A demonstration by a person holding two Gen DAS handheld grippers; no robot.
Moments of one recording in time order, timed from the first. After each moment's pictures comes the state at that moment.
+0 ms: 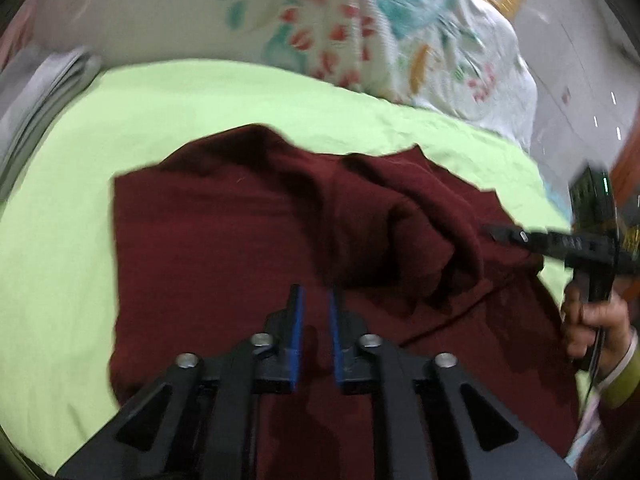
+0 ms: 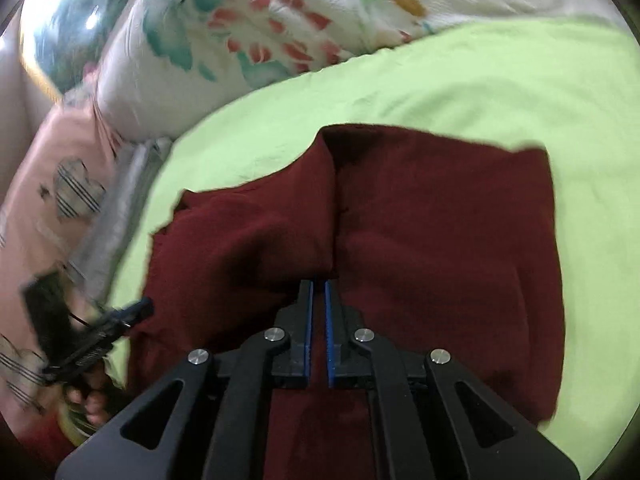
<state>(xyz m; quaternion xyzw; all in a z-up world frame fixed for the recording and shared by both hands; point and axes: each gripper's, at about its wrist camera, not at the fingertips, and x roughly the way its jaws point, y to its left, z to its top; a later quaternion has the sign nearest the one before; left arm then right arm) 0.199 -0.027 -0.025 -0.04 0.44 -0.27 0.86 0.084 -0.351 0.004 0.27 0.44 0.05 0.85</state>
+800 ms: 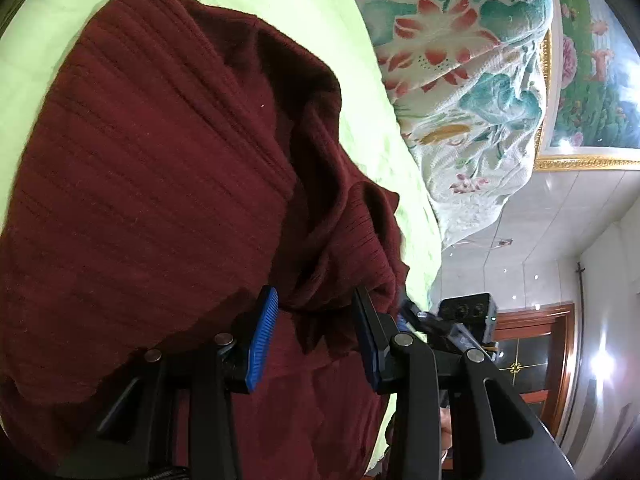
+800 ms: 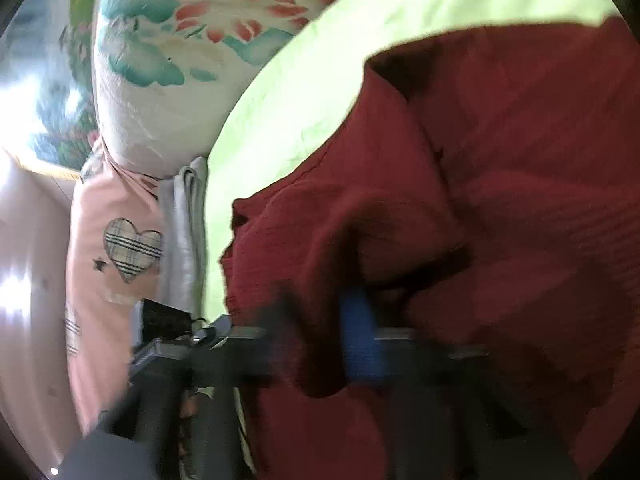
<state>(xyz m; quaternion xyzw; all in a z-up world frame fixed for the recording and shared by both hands) 0.279 -0.007 -0.070 -0.39 0.57 -0.30 0.66 0.140 -0.317 -0.016 0.44 0.47 0.10 0.76</state>
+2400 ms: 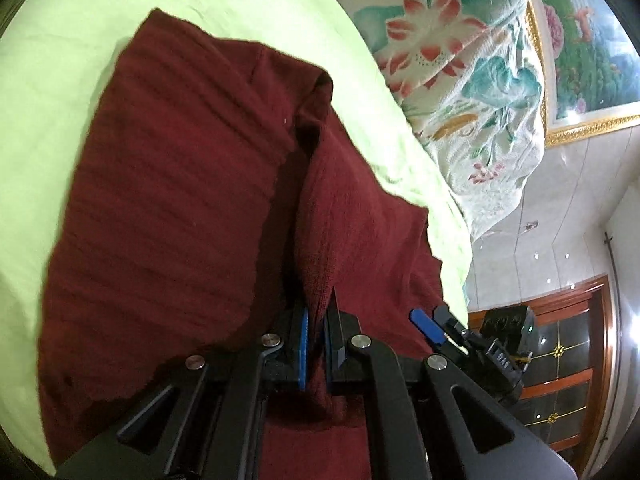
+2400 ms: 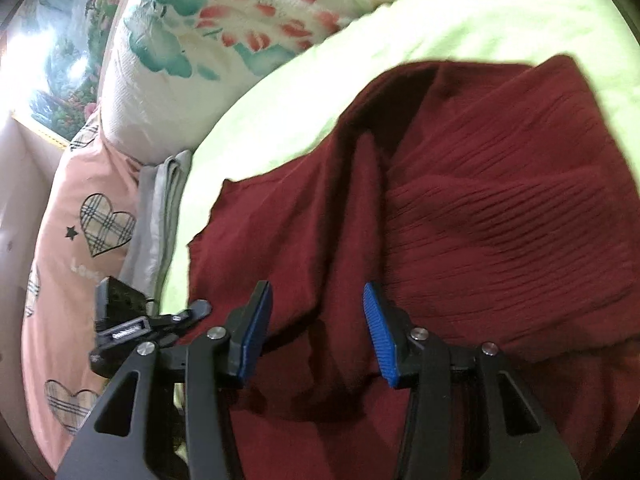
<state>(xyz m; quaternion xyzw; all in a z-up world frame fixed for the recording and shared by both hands) 0.275 -0.012 -0.068 -0.31 0.55 -0.30 0.72 0.107 -0.312 -0.011 0.37 0.46 0.07 0.80</state>
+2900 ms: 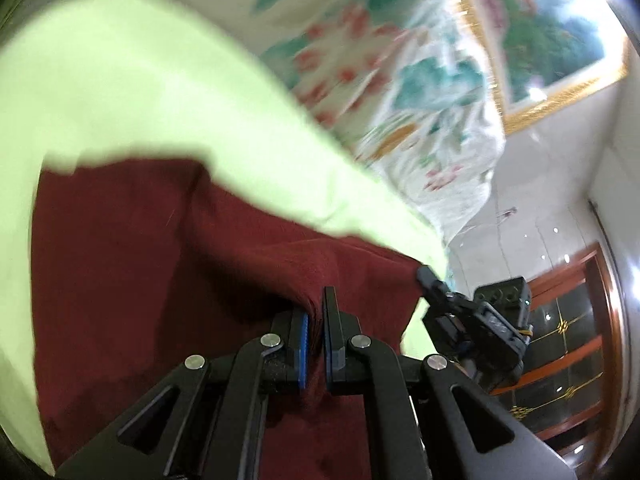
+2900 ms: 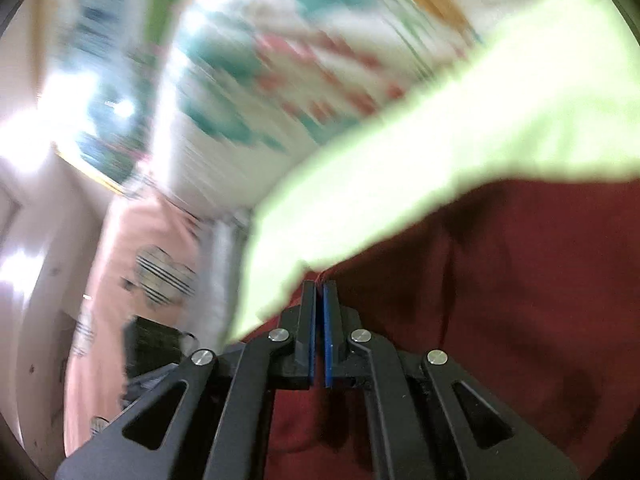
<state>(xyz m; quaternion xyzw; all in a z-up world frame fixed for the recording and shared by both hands) 0.298 -0.037 0.030 -0.27 0.46 -0.36 0.76 0.145 -0.335 0.064 0.42 0.33 0.12 0.84</state>
